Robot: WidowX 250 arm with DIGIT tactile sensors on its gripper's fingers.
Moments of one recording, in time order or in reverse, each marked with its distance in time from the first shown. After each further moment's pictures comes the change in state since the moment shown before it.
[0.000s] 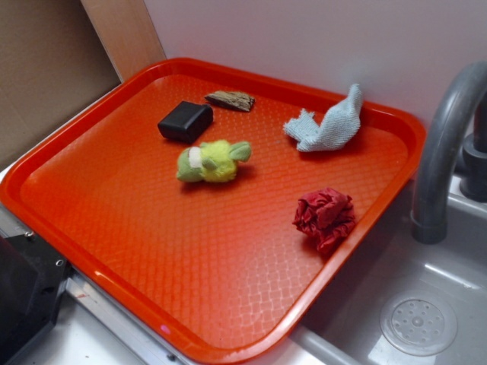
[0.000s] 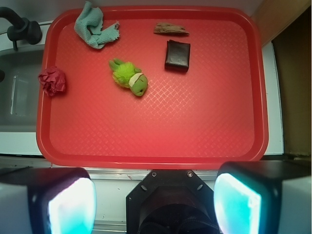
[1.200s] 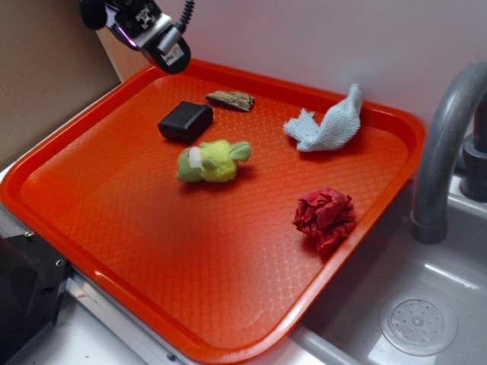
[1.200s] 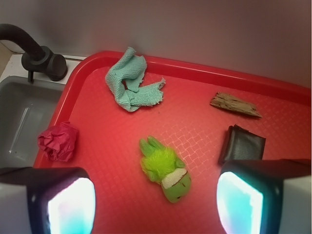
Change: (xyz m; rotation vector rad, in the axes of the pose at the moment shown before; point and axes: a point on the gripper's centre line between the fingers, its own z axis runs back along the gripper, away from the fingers) arm 0.104 -0.042 -0.090 -0.106 -0.176 -0.231
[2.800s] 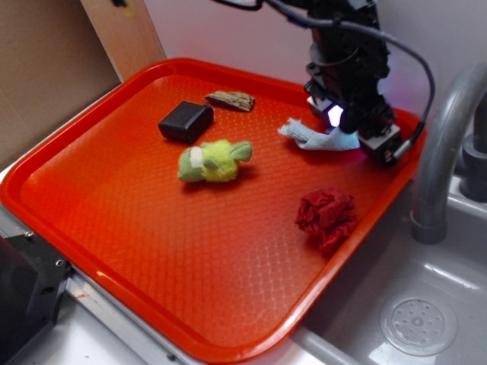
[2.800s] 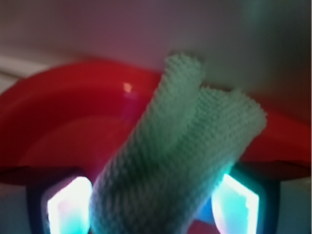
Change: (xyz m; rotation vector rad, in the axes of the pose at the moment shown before) arm 0.087 -0.067 -0.192 0.174 0.113 -0.121
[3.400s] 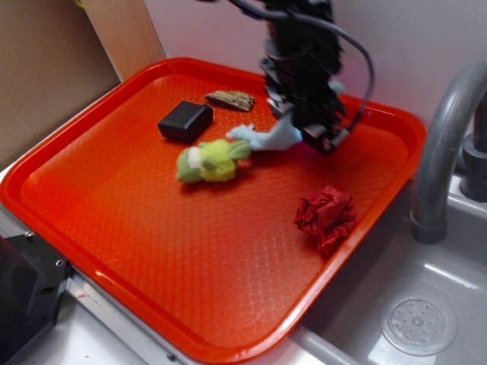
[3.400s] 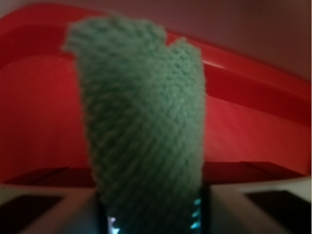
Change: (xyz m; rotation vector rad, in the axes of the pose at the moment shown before) arm -0.038 0.035 0.037 0.031 0.035 0.094
